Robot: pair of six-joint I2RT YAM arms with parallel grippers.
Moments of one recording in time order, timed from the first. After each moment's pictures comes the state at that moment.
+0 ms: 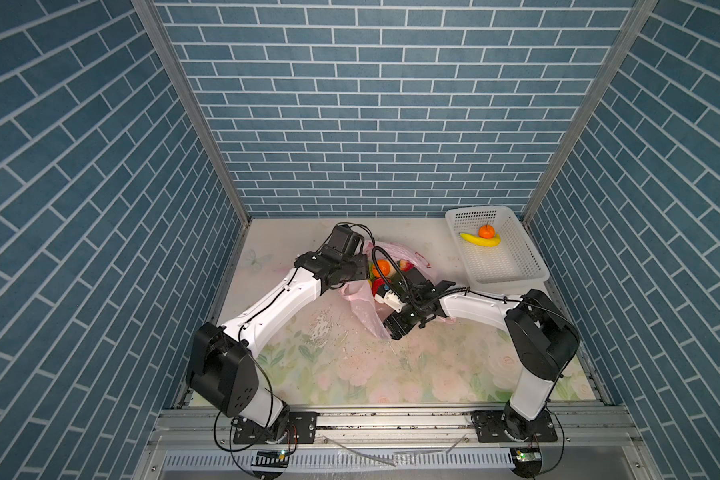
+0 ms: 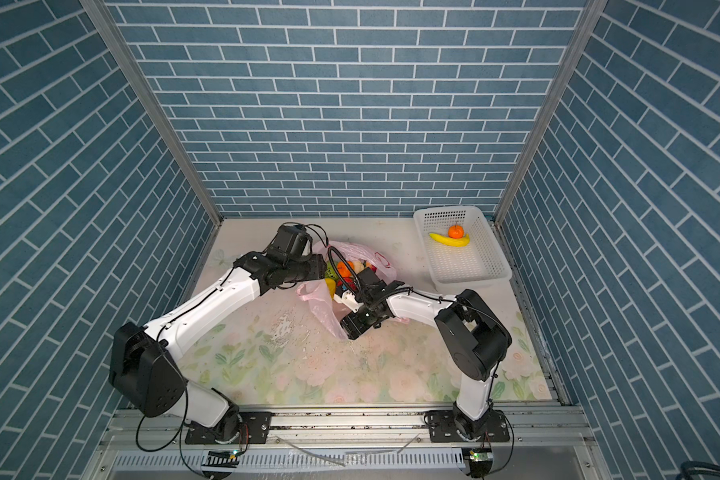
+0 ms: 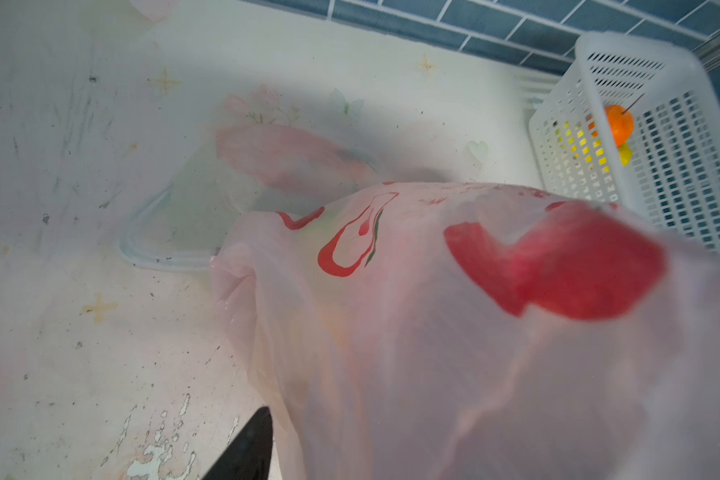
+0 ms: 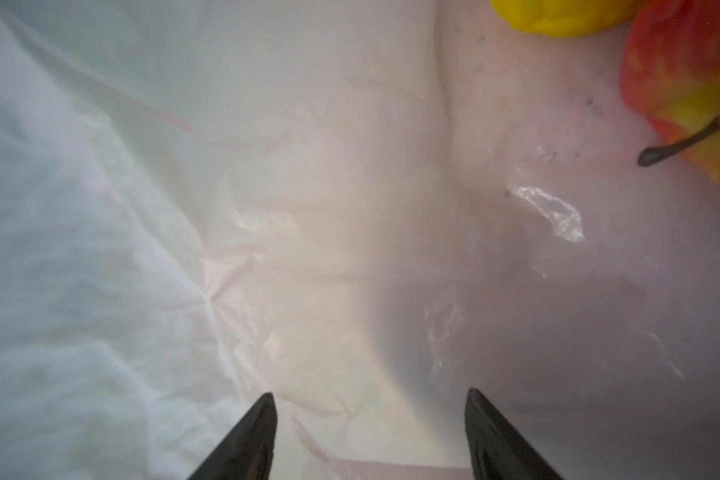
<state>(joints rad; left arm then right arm) -0.54 1.54 1.31 -0.64 -0.05 -0.56 0.80 1.80 1.10 -0.45 -0.49 0.00</state>
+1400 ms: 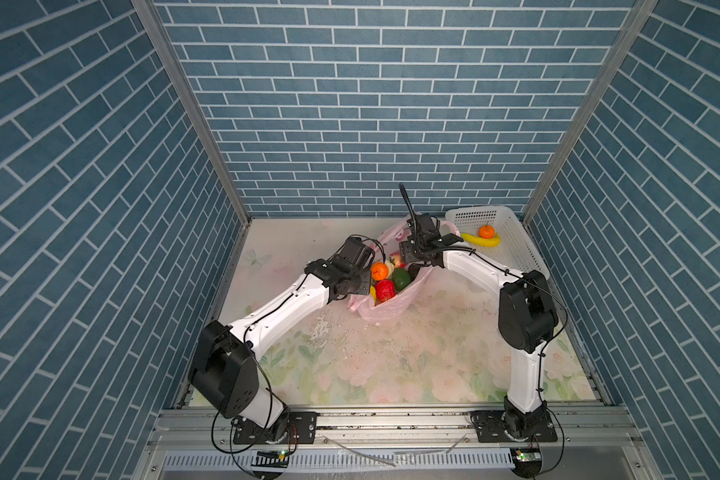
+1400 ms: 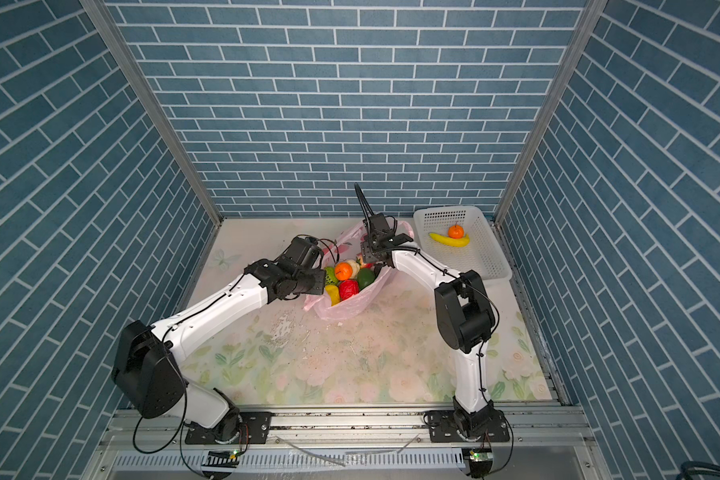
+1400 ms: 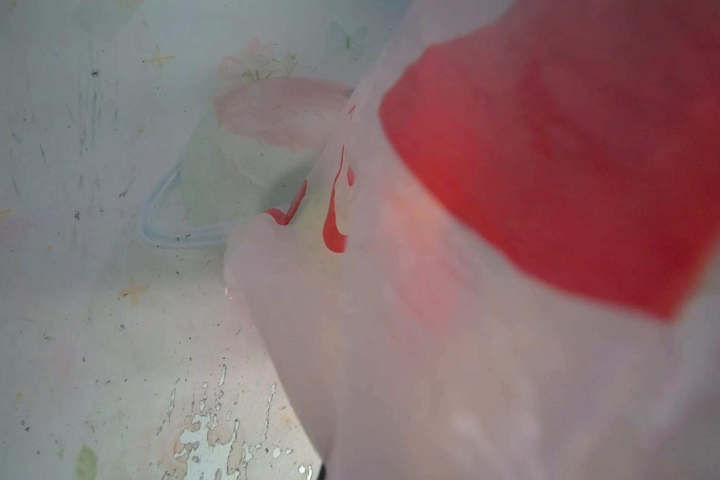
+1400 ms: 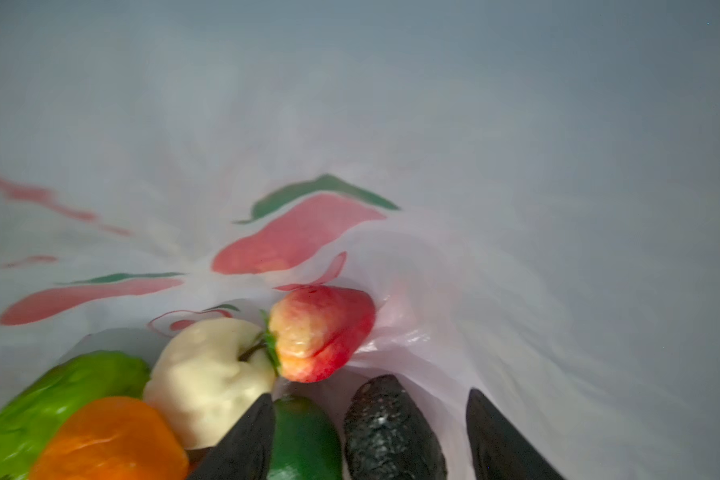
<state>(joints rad) -0.63 1.53 1.26 -0.69 -0.16 -0.44 0.59 1.99 1.62 -0.51 0.21 0.25</state>
